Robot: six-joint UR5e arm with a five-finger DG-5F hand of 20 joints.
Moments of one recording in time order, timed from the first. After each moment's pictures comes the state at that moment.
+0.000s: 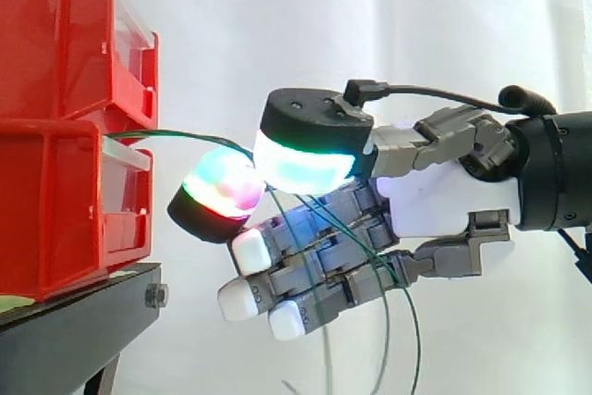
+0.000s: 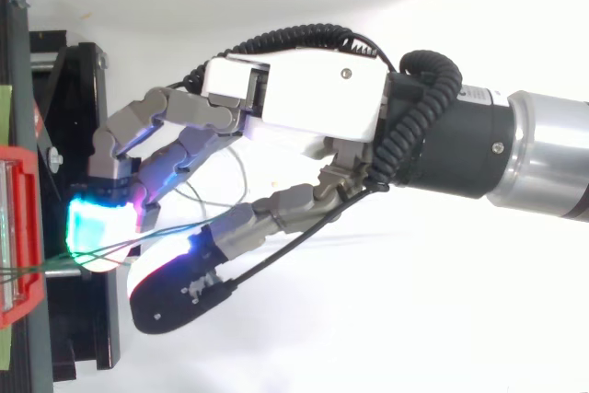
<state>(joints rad) 0.16 -2.37 -1.00 -2.99 -1.26 -0.12</state>
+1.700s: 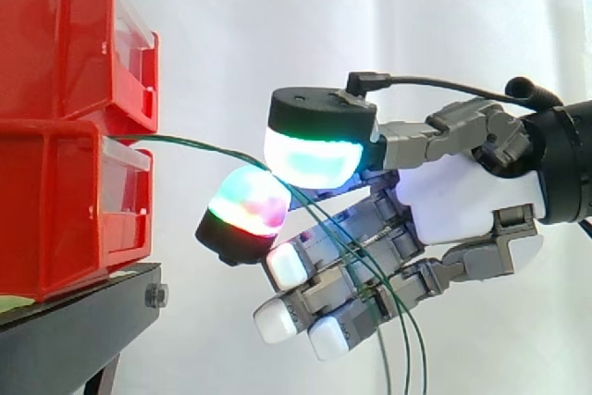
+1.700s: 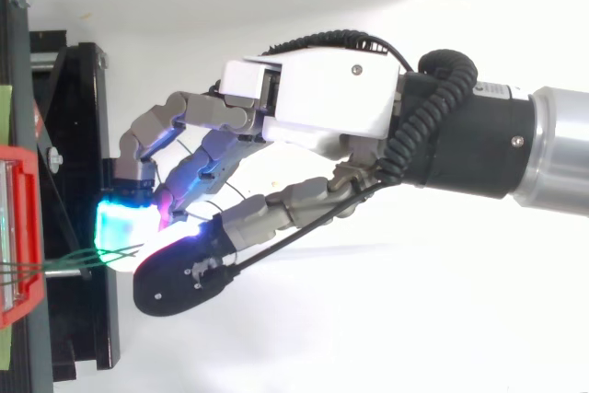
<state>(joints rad) 0.16 -2.36 -0.94 -3.17 -1.27 -0.03</state>
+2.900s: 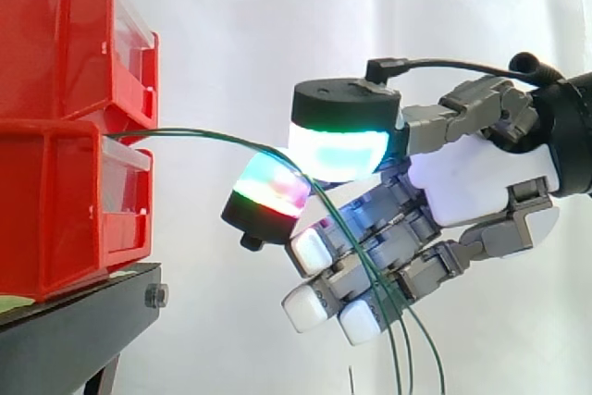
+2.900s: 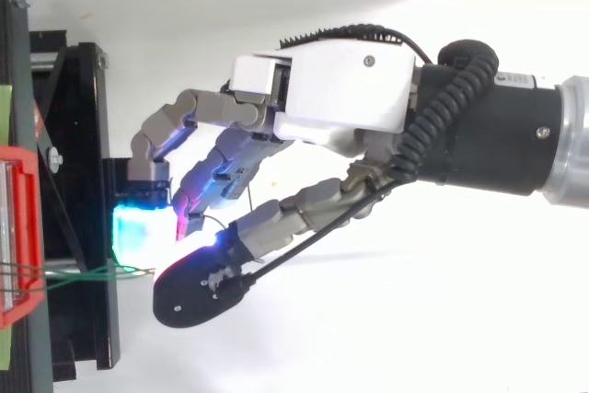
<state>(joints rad) 0.16 -2.36 -0.87 -3.32 -1.29 0.01</state>
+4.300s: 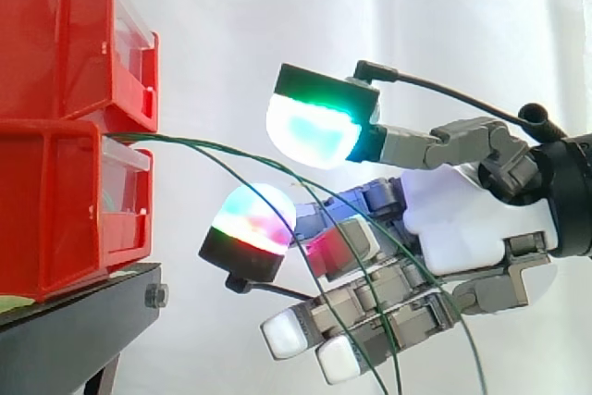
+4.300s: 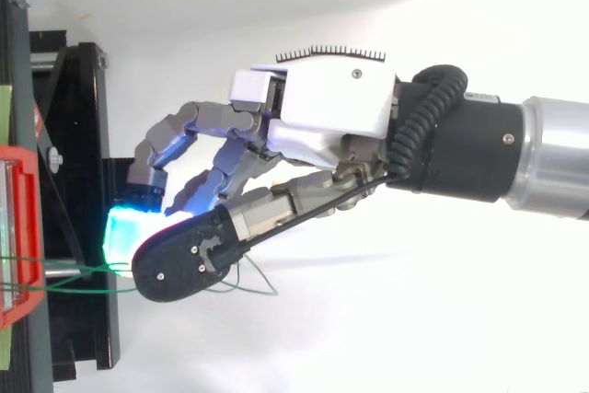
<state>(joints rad) 0.16 -2.36 -0.99 -3.12 -1.28 0.16</state>
